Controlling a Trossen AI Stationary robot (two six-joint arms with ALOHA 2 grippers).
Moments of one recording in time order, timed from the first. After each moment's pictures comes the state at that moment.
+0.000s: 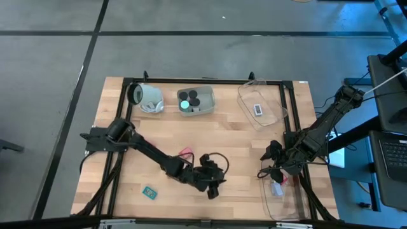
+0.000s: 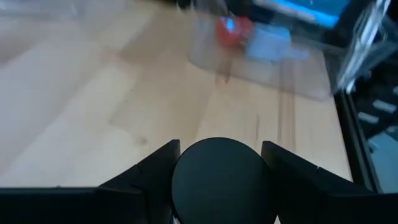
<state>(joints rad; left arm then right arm) -0.45 2.04 1.34 0.13 -0.51 -0.58 0.87 0.90 0.45 -0.50 0.40 1.06</state>
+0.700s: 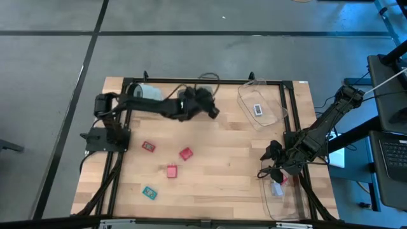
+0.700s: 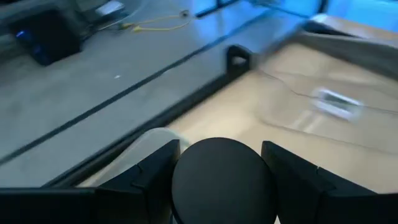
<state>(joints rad) 0.15 1.78 1.28 -0.12 -0.70 -0.36 0.87 0.90 0.45 -0.50 0.40 1.06</state>
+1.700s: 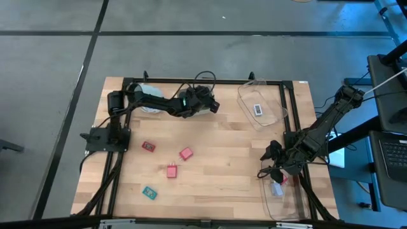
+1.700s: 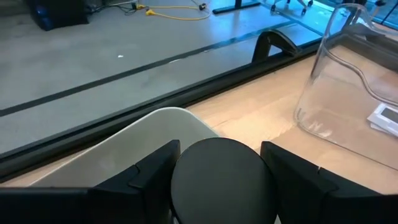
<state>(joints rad) 0.28 1.94 1.18 0.19 -0.63 -0.46 0.87 0.90 0.45 -0.49 0.40 1.06</state>
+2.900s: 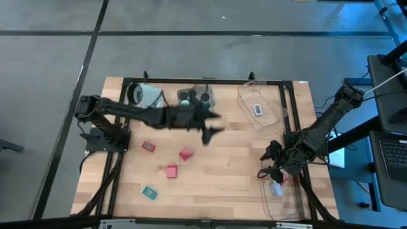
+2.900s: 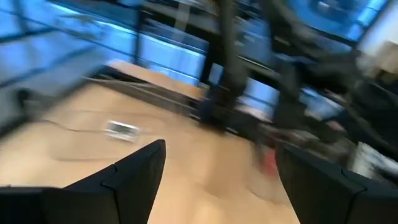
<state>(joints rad) -0.03 1.57 1.18 0.15 -0.18 -0.34 0.87 0.90 0.45 -0.49 0.40 1.06</state>
